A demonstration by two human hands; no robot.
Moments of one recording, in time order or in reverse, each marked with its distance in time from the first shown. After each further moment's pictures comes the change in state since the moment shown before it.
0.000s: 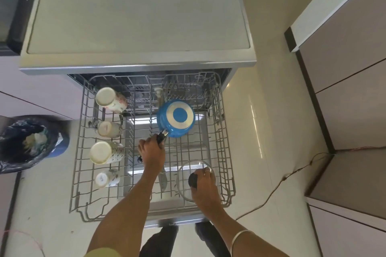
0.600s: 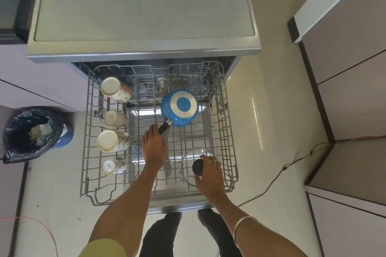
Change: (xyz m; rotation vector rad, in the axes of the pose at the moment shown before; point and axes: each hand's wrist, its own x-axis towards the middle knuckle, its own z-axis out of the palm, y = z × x) left_hand -0.023 -0.011 -0.021 0.151 -0.067 0.149; right_hand -0.007 0.003 0.008 0.022 0.105 0.042
